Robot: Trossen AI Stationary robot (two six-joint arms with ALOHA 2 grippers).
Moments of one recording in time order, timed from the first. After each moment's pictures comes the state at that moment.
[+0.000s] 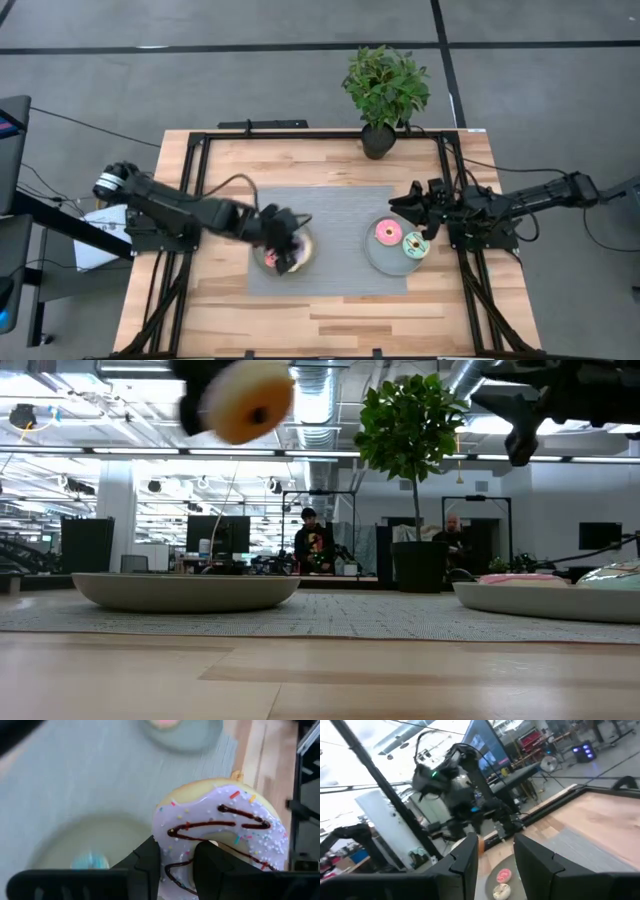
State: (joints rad) left arm -0.28 1.43 1.11 -0.52 -0.21 -0.66; right arm 0.15 0.55 0.17 0.51 0.18 0.49
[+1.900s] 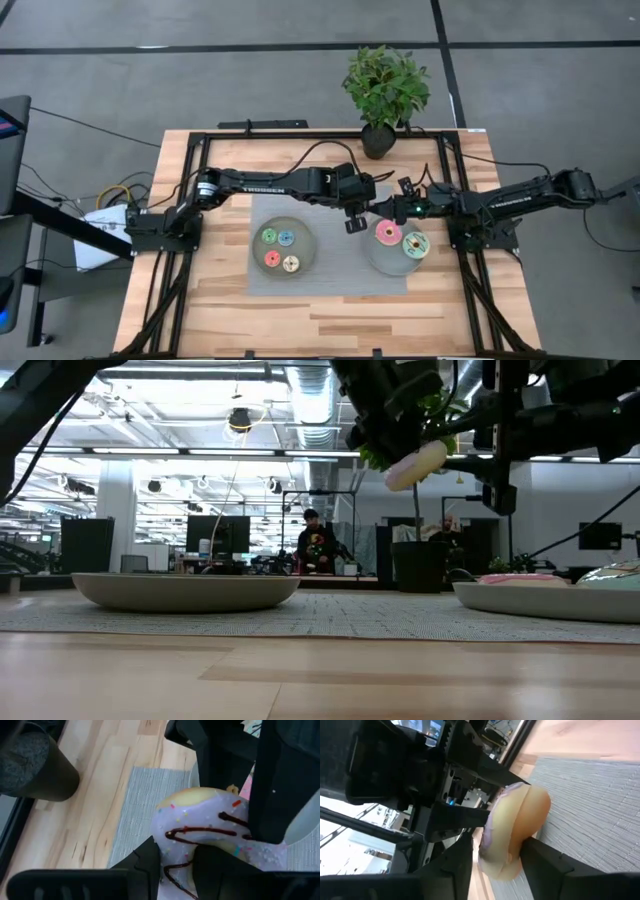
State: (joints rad) left arm 0.01 2.19 2.11 -0.81 -0.25 -0.07; right arm -0.01 0.97 0.25 0.58 0.02 1.02
